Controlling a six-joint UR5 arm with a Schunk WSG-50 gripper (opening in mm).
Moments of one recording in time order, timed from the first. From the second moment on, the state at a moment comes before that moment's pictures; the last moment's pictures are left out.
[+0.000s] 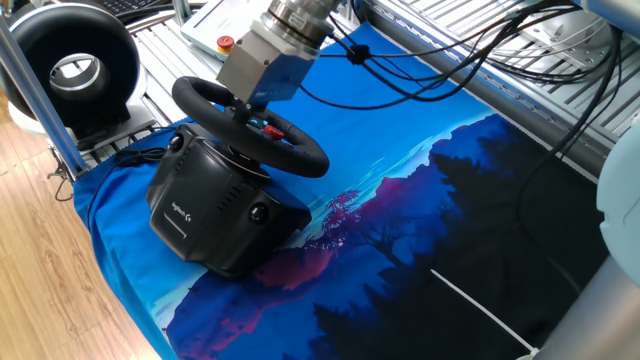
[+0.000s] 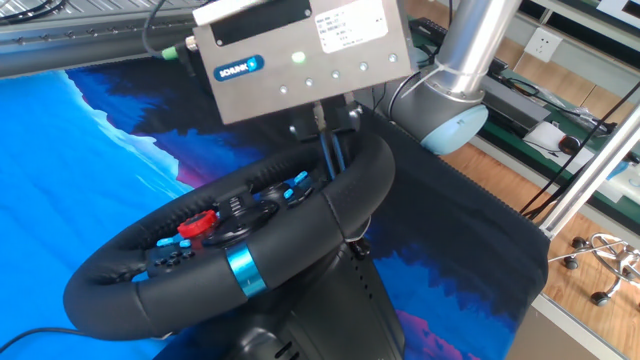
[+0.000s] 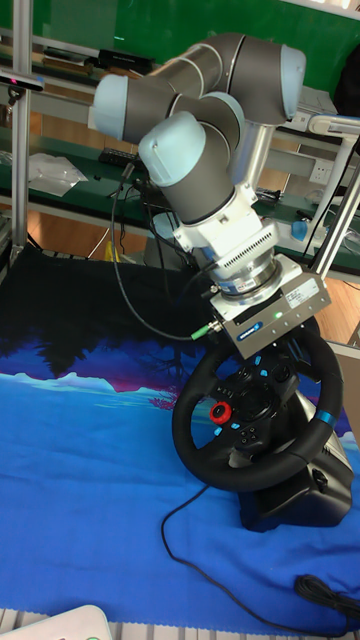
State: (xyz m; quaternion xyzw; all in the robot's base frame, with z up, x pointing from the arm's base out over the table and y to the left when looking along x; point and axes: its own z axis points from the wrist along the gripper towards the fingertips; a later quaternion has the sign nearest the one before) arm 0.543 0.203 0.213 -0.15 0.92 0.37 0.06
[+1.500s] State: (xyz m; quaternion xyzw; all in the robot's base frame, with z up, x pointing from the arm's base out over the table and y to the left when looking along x) arm 0.506 0.185 0.198 -0.17 0.94 0.31 -0.03
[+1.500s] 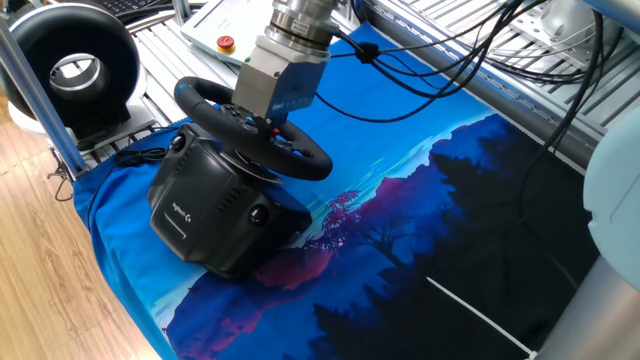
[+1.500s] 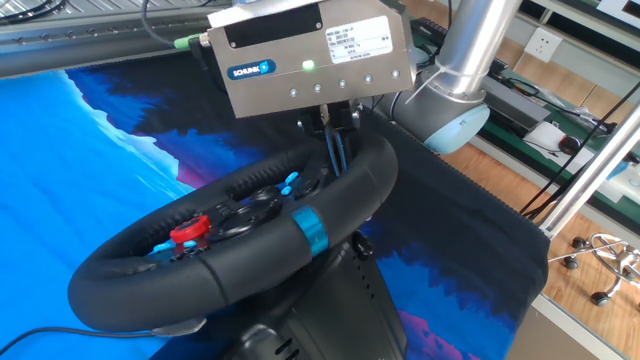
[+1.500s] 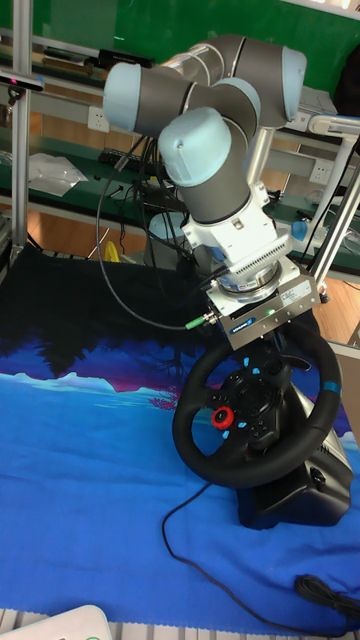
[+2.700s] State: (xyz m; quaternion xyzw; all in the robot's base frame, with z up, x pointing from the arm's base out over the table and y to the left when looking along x) arm 0.506 0.166 0.193 -0.20 0.95 0.24 -0.02
